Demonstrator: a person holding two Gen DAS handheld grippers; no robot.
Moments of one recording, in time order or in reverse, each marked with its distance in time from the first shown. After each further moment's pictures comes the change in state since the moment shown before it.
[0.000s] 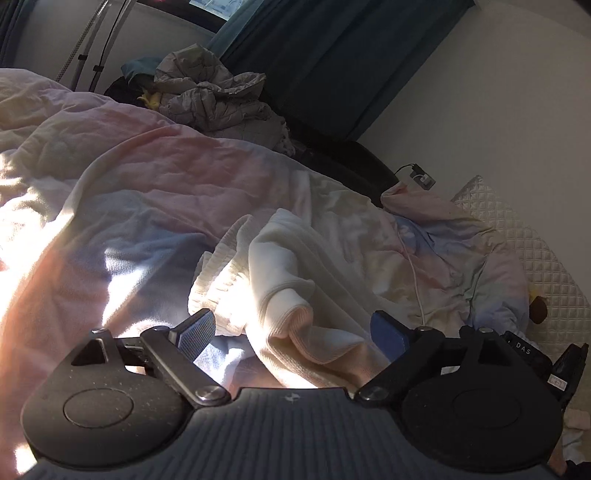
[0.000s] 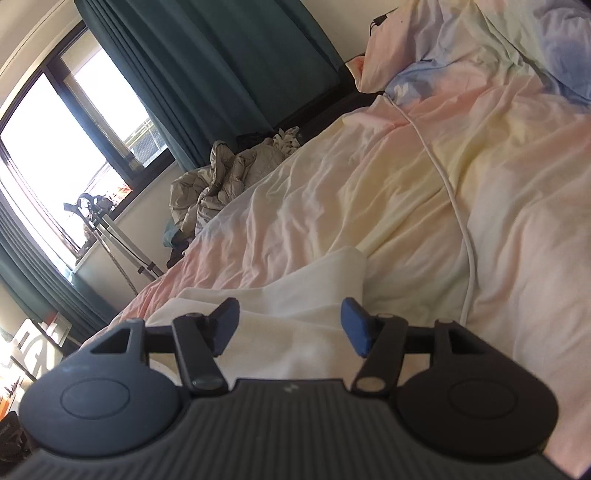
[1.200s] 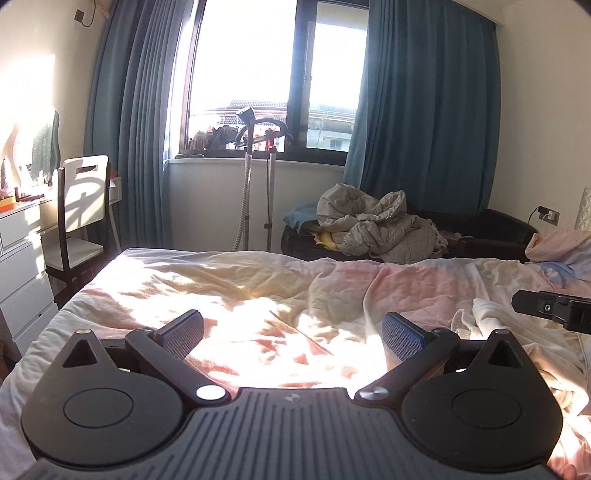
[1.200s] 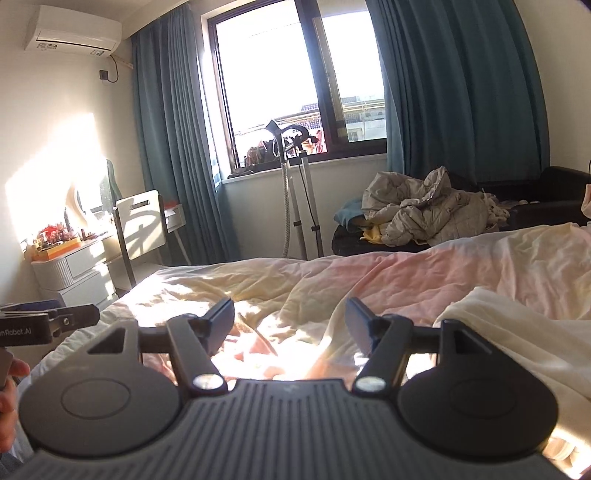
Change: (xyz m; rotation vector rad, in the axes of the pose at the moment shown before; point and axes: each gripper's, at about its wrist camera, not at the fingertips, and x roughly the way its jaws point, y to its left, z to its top) left arm -0.285 0.060 0.001 0.236 -0.327 0.571; right arm -0.067 0.332 -0.161 -0.582 -0.024 0.348
